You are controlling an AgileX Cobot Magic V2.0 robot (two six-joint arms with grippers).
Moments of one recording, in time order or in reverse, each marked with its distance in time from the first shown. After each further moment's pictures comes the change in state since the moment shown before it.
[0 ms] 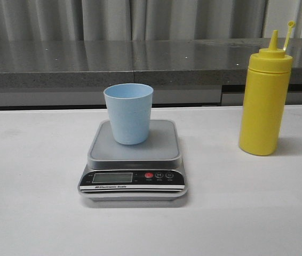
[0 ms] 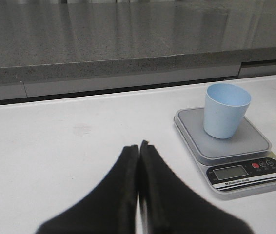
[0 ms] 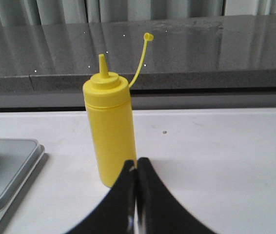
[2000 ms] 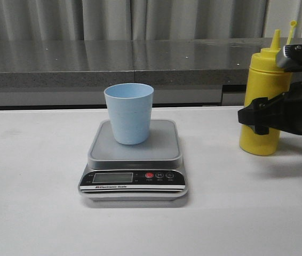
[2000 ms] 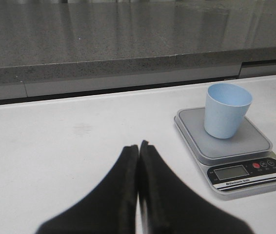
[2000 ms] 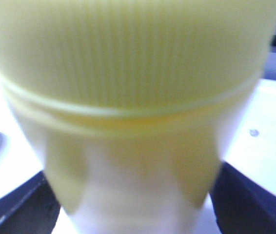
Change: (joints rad) left arm 0.000 0.000 0.000 0.000 0.000 0.000; right arm 0.000 1.486 -0.499 -0.208 -0.780 -0.002
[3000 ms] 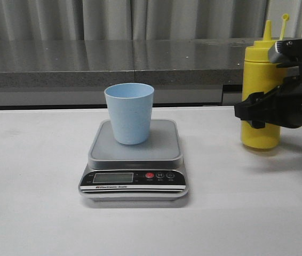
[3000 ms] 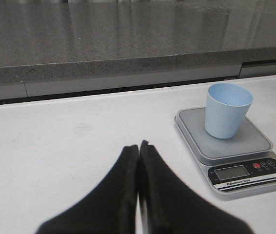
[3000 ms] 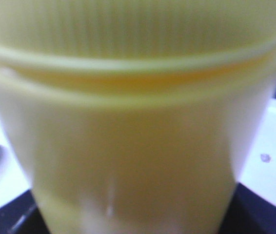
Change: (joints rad) left arm 0.000 0.000 0.000 0.000 0.000 0.000; right arm 0.000 0.039 -0.078 -0.043 0.011 0.002
